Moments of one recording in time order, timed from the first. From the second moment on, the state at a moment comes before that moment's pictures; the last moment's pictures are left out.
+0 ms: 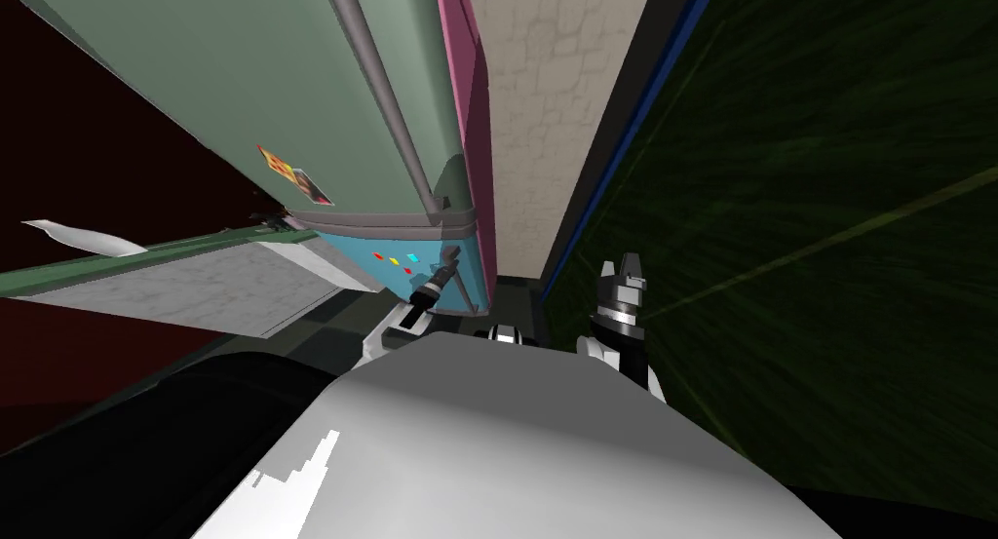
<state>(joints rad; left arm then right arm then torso) 0.43 0.49 0.02 -2.10 -0.36 -0.08 -0.11 0.54 0.05 -0.06 -2.31 0.04 -0.45 0.11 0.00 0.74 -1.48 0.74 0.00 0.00</state>
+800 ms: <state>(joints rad) 0.24 0.50 -0.05 -1.94 -0.49 -0.05 0.02 0.54 0.05 -0.06 -2.31 0.04 -0.45 0.11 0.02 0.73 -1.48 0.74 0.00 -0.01</state>
